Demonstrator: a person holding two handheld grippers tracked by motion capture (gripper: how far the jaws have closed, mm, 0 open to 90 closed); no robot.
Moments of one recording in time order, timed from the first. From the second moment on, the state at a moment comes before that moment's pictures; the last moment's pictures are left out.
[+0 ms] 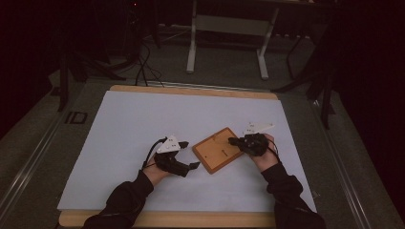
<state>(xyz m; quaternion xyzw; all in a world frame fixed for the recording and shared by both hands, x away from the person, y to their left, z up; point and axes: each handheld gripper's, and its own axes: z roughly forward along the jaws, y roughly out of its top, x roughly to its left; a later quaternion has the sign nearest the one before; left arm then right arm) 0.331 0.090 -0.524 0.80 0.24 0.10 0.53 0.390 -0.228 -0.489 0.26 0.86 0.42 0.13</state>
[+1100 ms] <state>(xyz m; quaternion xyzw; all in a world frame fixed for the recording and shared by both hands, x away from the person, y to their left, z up) 0.330 0.091 -0.526 0.80 0.24 0.09 0.54 0.487 -0.192 -0.527 0.34 0.86 0.35 0.16</state>
